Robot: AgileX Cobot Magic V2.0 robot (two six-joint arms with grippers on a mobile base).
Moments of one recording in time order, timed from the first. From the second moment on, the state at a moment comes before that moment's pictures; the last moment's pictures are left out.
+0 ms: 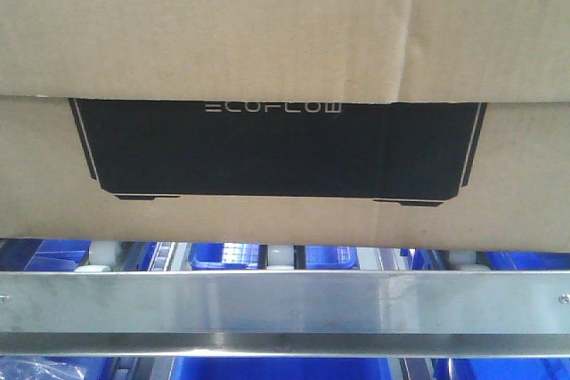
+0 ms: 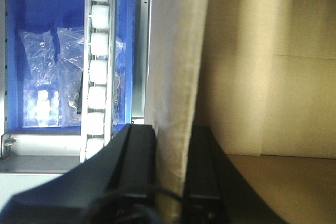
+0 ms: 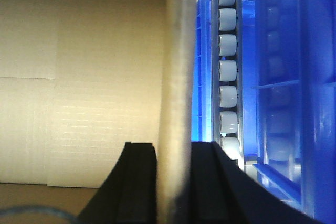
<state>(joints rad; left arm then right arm) -0.21 1.40 -1.51 0.00 1.21 -0.18 0.19 1.27 -1.30 -0.11 1.06 0.29</state>
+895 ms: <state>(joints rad) -0.21 1.02 -1.34 0.00 1.26 -0.19 0.21 1.06 -1.30 -0.06 1.14 0.29</state>
